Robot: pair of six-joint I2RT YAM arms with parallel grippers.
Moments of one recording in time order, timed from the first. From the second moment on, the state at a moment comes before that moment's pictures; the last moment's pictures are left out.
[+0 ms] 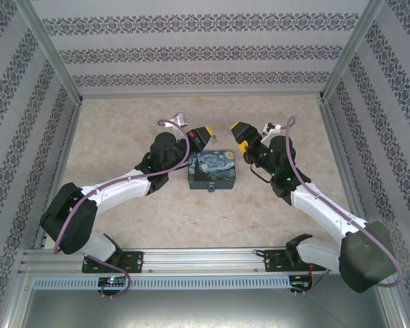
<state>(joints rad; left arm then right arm) -0.65 1.50 0.88 0.60 0.08 -1.01 0.41 1.16 0.64 0.40 -0.26 1.27</state>
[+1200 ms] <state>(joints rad) -0.65 1.53 0.90 0.58 0.16 -1.16 0.46 1.30 0.57 0.75 -0.41 1.26</state>
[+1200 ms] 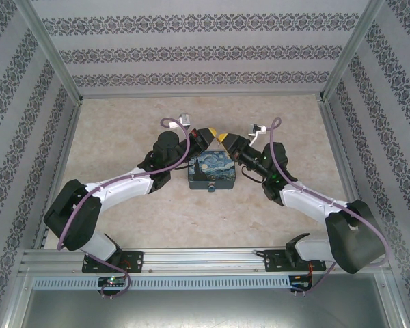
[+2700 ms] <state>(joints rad) -0.64 1.54 0.90 0.58 0.17 -1.18 0.46 1.34 0.59 0.78 -0.43 1.26</state>
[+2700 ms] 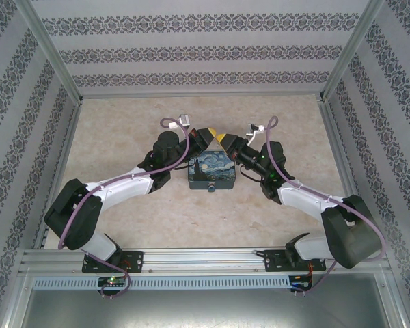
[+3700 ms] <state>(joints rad) -0.64 1.54 0.89 0.58 0.17 -1.19 0.46 1.35 0.57 0.80 -0.44 1.27</state>
